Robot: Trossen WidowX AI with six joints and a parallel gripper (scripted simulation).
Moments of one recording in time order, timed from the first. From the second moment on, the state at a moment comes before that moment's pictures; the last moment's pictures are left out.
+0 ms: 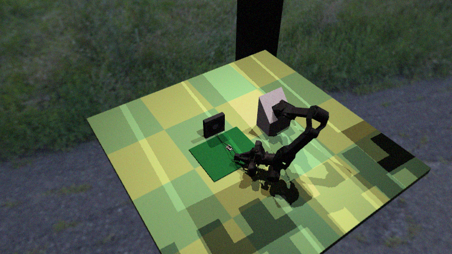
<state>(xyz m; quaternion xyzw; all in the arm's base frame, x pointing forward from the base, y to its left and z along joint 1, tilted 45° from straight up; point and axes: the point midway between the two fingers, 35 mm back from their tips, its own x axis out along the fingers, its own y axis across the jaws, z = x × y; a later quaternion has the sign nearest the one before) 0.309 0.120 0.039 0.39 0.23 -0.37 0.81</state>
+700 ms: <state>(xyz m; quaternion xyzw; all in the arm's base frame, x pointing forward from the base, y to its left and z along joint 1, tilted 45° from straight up) 0.308 0.129 0.030 0.39 0.23 -0.37 0.81</state>
